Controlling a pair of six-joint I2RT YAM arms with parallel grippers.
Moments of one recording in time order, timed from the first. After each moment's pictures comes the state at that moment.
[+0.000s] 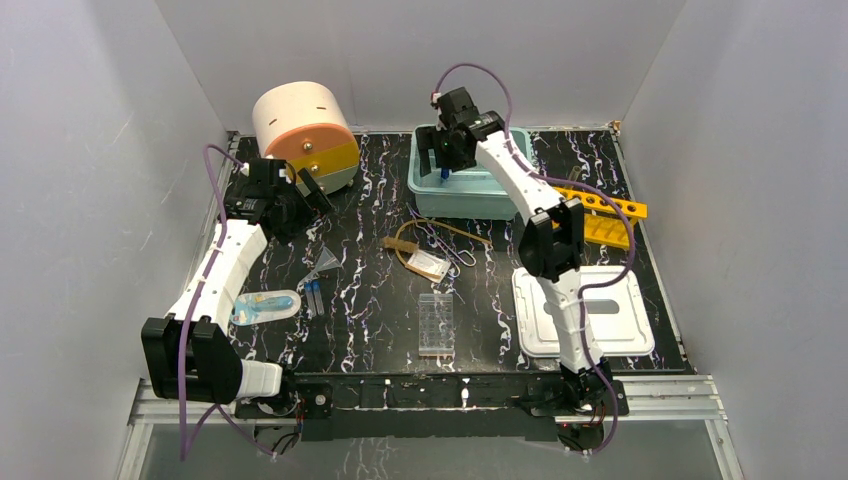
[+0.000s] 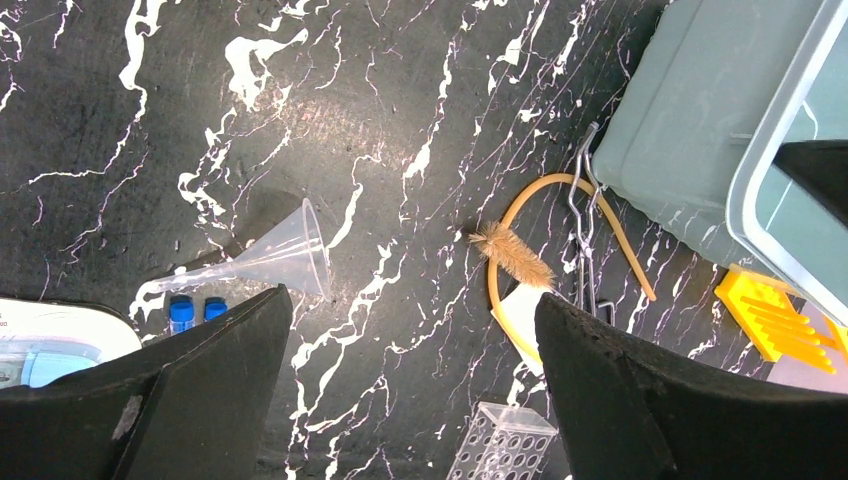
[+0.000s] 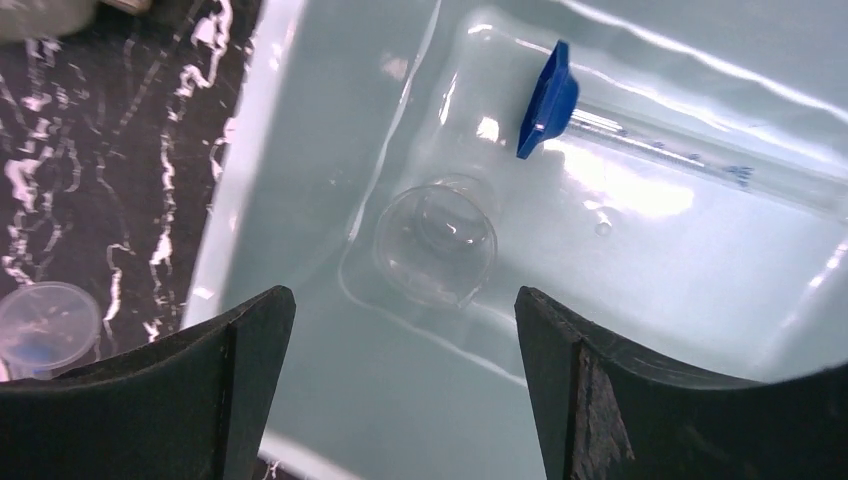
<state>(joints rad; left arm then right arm) -0.10 1.33 1.15 -0.67 0.05 -0.67 0.52 2.38 2.41 -0.94 -0.09 0.24</state>
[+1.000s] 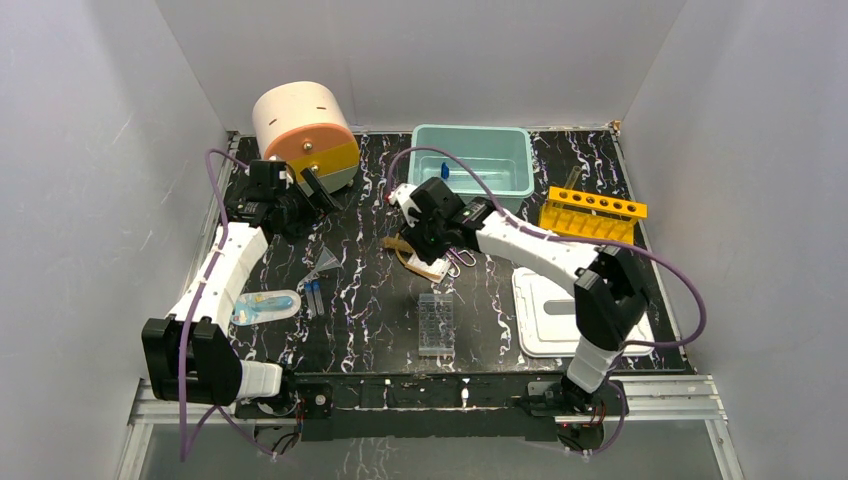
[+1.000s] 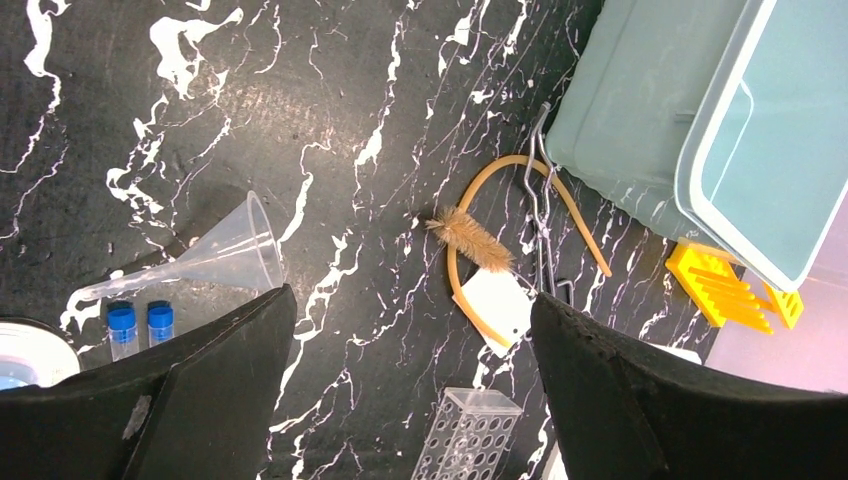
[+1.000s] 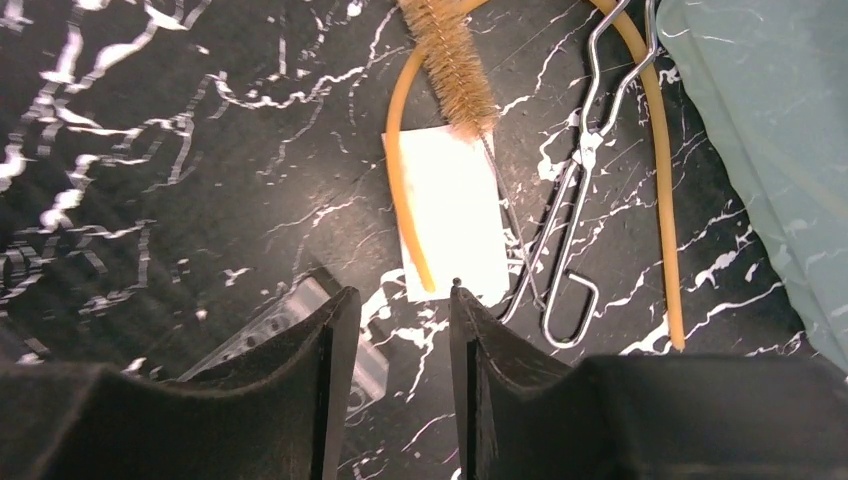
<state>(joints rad) -0.10 1.33 1.12 -0.60 0.14 -0.71 0.85 1.70 1.41 -0.62 -0.06 -0.05</state>
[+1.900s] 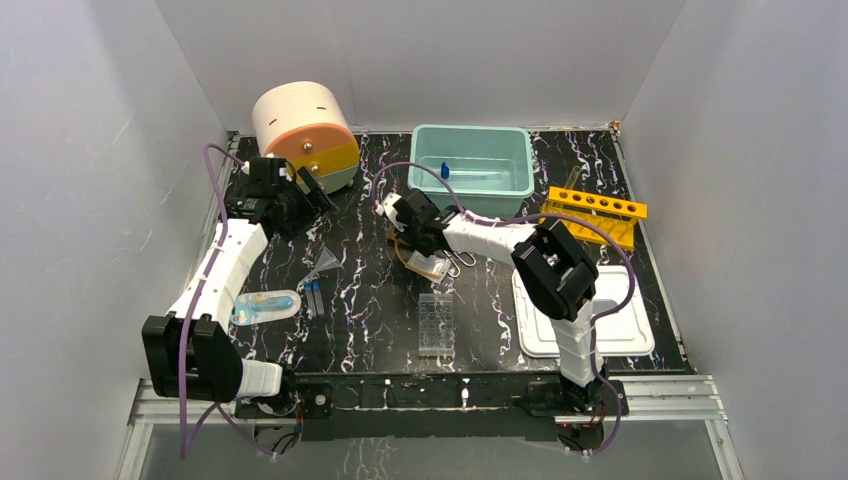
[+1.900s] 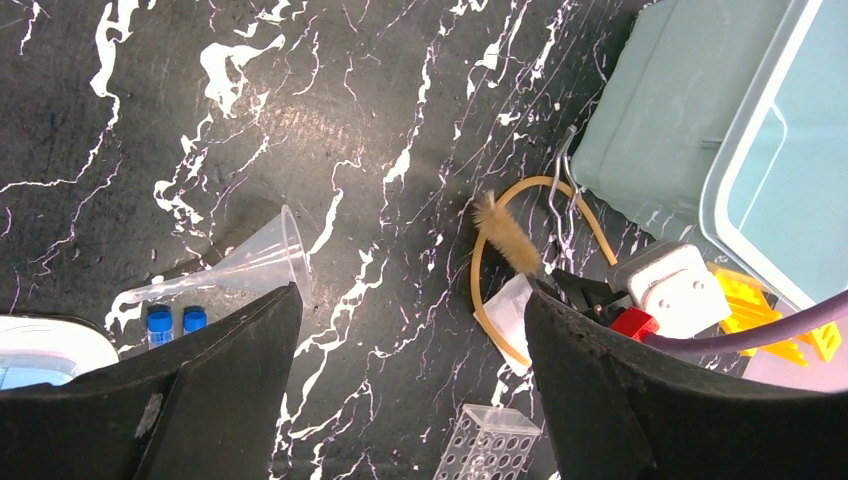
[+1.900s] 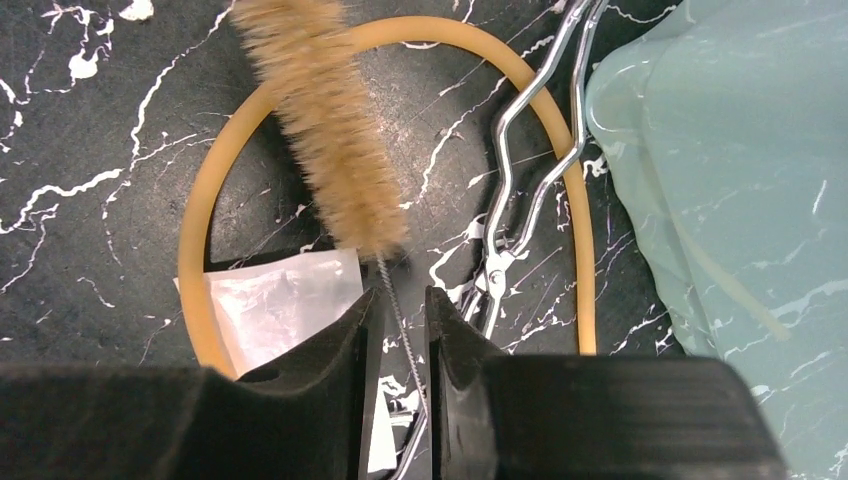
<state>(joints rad) -0.10 1.34 1.15 -0.64 0.07 -0.69 0.85 2.03 1.45 -0.40 0.18 -0.24</state>
